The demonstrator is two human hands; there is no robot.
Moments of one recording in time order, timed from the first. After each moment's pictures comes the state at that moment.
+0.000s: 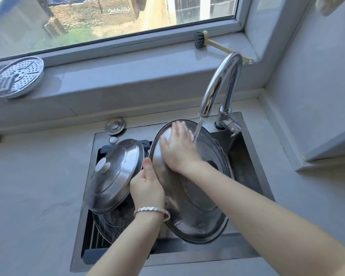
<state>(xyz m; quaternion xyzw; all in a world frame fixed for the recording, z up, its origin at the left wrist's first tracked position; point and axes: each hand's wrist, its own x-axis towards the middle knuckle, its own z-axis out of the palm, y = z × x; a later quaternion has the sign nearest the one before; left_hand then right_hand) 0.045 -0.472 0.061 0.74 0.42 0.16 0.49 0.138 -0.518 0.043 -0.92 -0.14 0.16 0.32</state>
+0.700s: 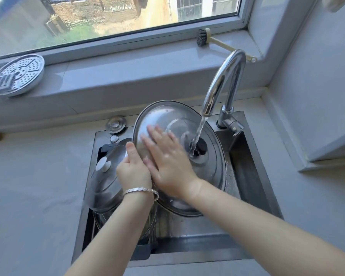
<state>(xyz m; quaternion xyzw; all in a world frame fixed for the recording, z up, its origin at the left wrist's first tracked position) 0.070 -0.454 0.079 0.67 0.47 0.21 0.54 0.103 -0.518 0.033 -0.87 -0.35 -0.03 0.36</state>
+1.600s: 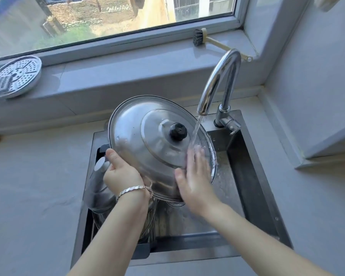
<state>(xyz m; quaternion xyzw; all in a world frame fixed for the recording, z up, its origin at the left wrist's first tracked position) 0.066 -0.458 0.092 0.56 0.56 0.27 0.55 0.069 -0.568 0.001 -0.90 -0.15 0.14 0.38</state>
